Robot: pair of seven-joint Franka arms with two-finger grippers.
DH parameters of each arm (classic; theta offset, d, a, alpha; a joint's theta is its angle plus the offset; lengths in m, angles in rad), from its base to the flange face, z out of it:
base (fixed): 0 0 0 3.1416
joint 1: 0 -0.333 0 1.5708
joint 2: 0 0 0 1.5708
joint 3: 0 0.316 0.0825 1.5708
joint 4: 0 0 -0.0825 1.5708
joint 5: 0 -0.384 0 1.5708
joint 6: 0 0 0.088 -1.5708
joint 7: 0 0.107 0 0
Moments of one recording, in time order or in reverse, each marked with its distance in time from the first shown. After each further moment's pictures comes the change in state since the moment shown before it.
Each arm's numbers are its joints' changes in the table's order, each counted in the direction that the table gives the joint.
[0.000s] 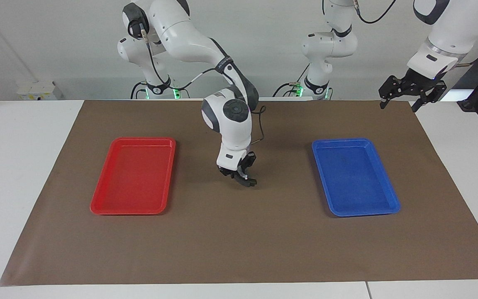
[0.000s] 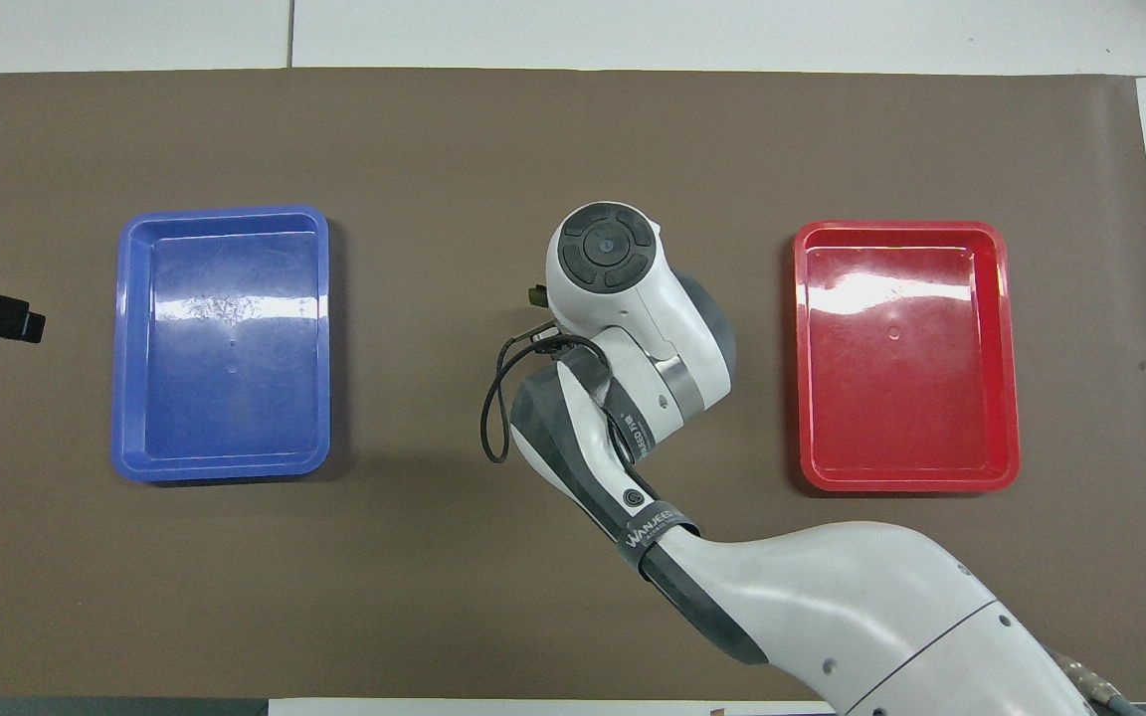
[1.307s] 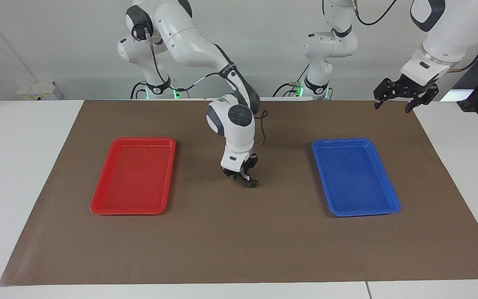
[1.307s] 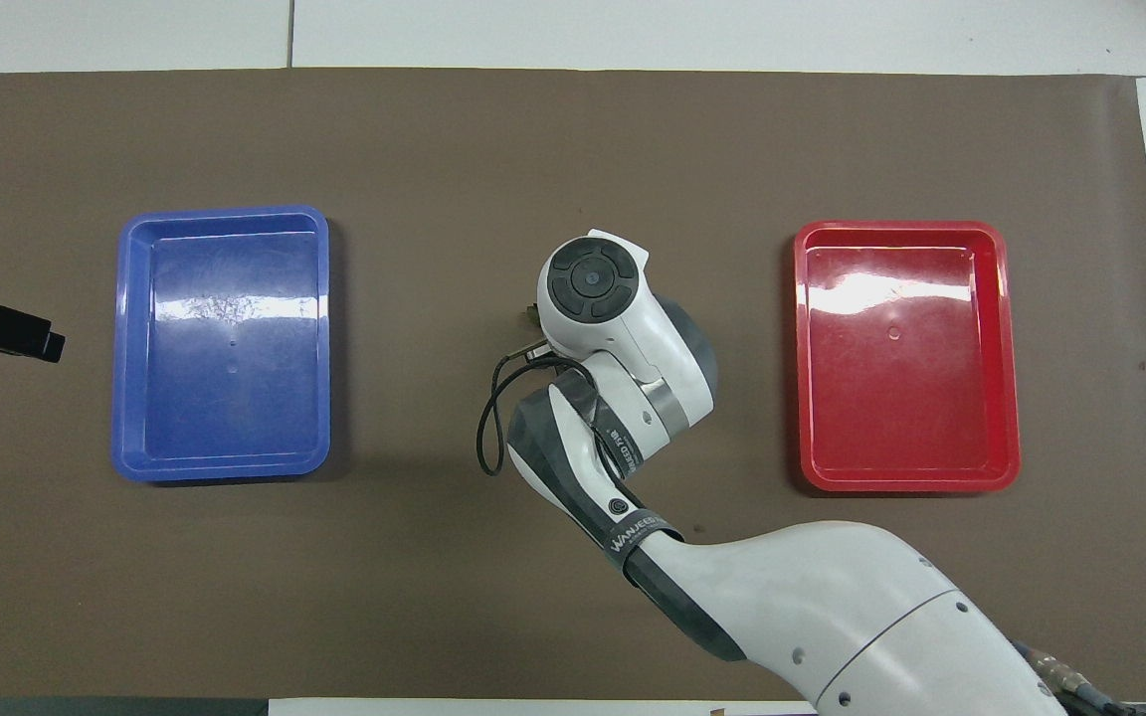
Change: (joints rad) left arm -0.001 0.001 -0.004 -0.025 0.002 0.018 0.001; right arm -0.019 0.021 0.000 -0.066 0.003 -0.093 0.038
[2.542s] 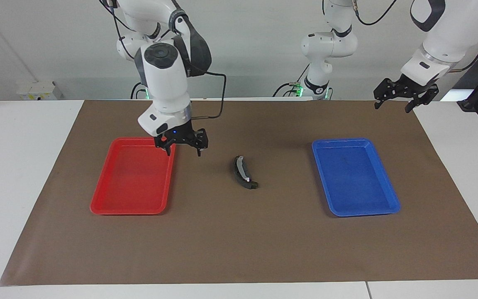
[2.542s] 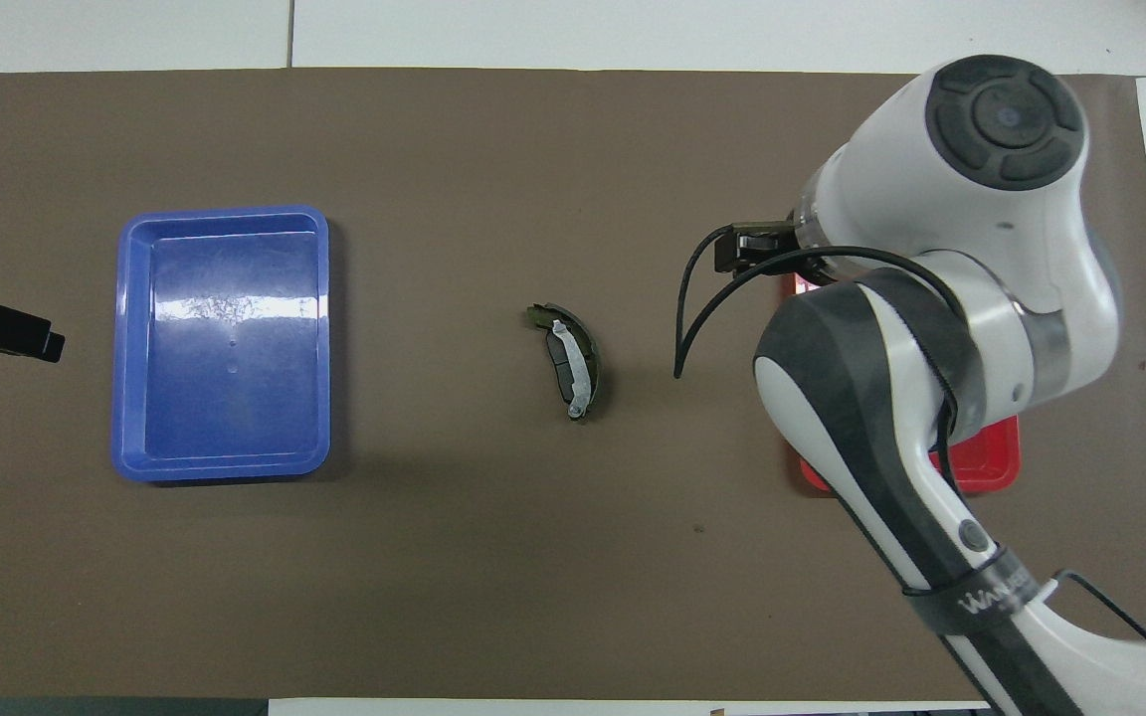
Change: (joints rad) left arm 0.000 0.000 0.000 0.000 0.000 0.000 0.000; right arm 0.258 -0.384 -0.042 0.006 0.045 0.372 0.149
